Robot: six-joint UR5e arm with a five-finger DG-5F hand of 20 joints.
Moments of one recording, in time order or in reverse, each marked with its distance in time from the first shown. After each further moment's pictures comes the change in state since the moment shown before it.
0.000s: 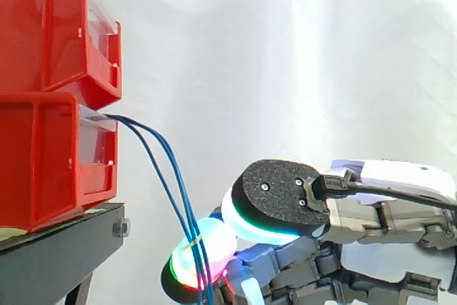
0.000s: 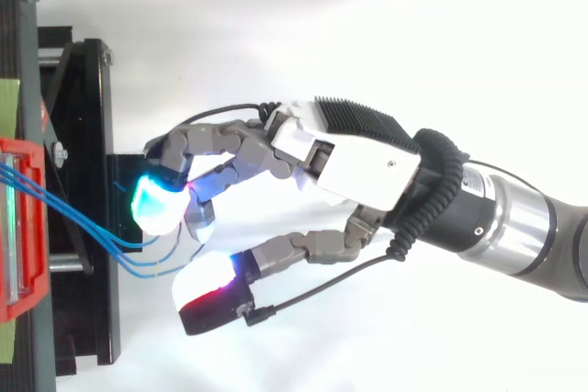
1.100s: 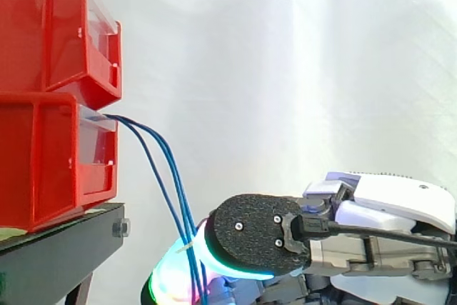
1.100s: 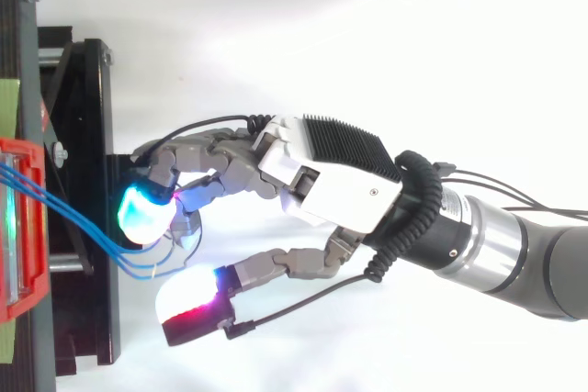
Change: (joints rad) arm 0.022 -0.053 0.025 0.102 0.042 -0.119
